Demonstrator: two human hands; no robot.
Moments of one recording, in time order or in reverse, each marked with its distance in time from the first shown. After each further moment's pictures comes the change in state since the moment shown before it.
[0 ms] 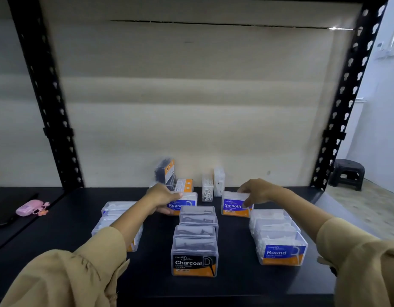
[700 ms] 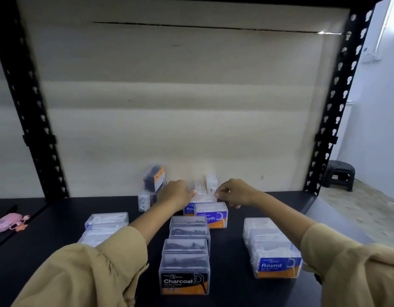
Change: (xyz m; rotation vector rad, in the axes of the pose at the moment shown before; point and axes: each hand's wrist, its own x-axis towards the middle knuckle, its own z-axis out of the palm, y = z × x) left_hand 0.009 0.053 0.045 0.596 0.251 0.309; right_hand 0.012 -0.026 -0.002 0.284 0.141 -0.114
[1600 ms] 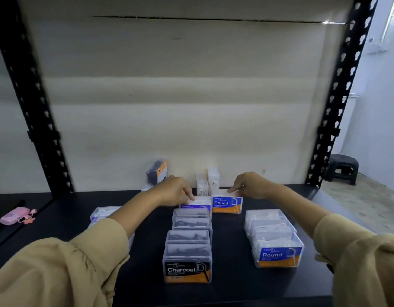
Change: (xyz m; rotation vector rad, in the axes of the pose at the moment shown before) left_hand -0.016 -0.020 -0.027 -0.007 -0.213 0.406; right_hand -0.004 0.035 -0.014 -0.242 0.007 -0.052
